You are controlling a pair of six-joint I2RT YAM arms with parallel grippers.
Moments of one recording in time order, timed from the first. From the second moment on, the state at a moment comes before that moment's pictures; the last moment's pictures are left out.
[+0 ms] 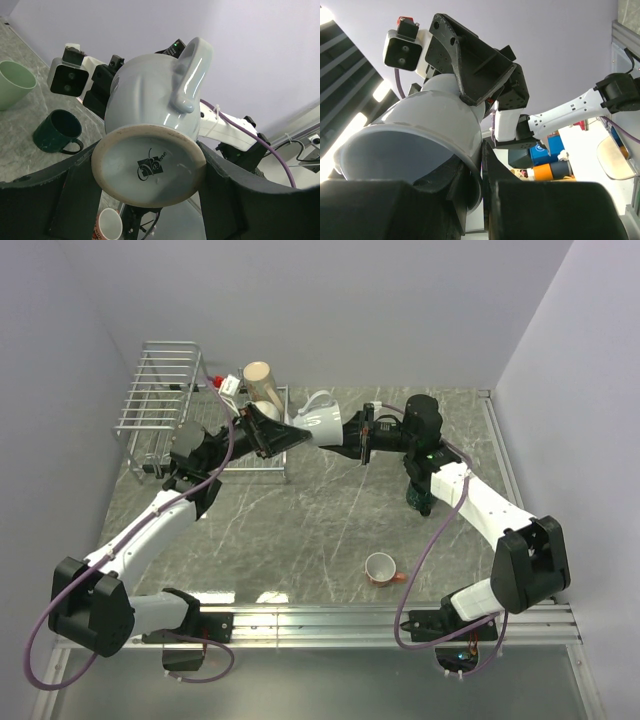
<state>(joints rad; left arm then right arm) -0.40 1.22 0.90 0.66 0.74 -1.12 0.40 1.44 1.08 0.34 -1.03 1.92</state>
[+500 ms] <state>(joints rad) -0.40 1.18 0.98 0.30 0.67 -0.95 0.39 1.44 1.07 0.27 -1.03 1.85</state>
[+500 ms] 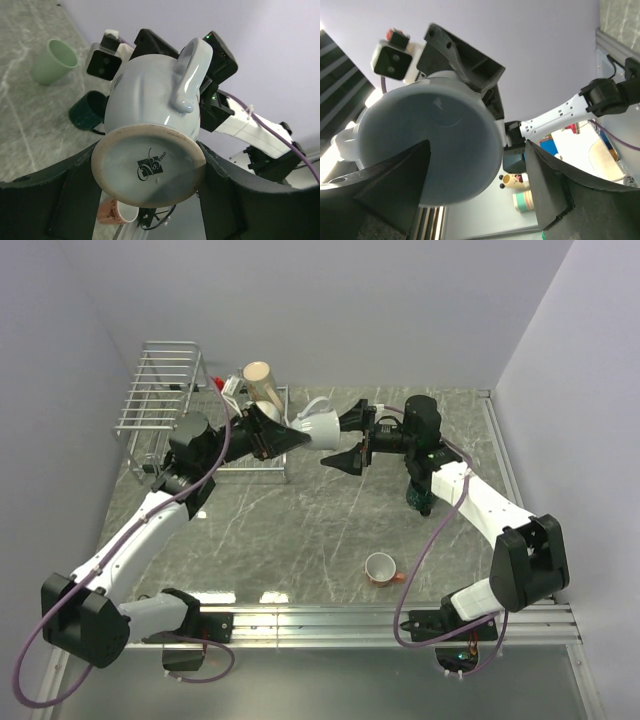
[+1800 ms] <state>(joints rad) -0.37 1.75 1.55 -0.77 -0.19 -0.47 0.13 1.38 1.07 -0.77 -0.72 0.83</state>
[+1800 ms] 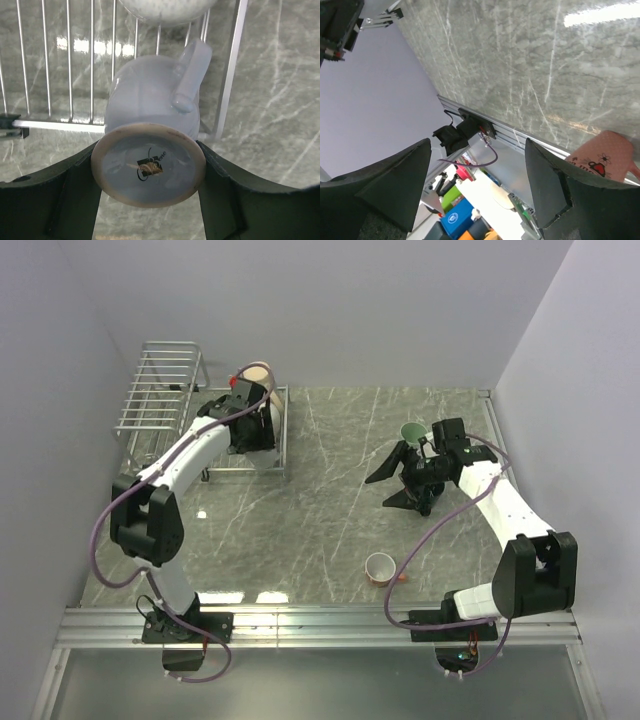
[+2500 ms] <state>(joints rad) -0.37 1.88 1.65 -0.79 -0.13 -0.47 0.11 1.38 1.06 -0.78 -0.72 0.80</state>
